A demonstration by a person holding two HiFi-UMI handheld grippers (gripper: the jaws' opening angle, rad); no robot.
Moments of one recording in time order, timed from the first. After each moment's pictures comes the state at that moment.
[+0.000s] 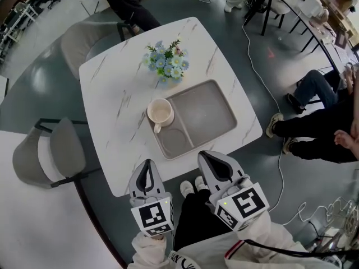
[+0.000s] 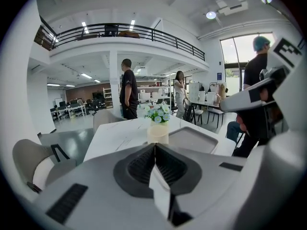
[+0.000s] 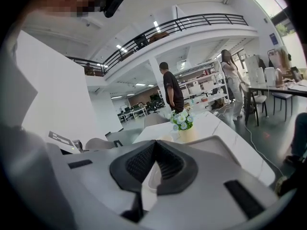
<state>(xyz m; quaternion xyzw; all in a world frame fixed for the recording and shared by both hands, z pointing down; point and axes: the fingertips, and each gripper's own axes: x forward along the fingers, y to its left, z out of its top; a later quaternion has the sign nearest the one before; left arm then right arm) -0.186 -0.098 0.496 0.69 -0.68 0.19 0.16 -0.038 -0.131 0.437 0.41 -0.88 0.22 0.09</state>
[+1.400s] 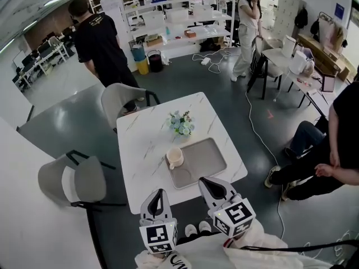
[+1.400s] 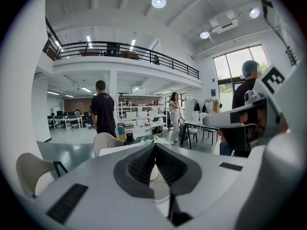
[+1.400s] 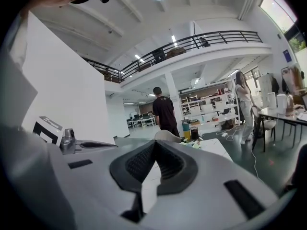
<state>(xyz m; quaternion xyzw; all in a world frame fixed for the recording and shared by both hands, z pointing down) -0.157 -0.034 0.319 0.72 -0.68 0.12 0.09 -0.028 -0.076 0.294 0.37 -0.92 0.14 0.04</state>
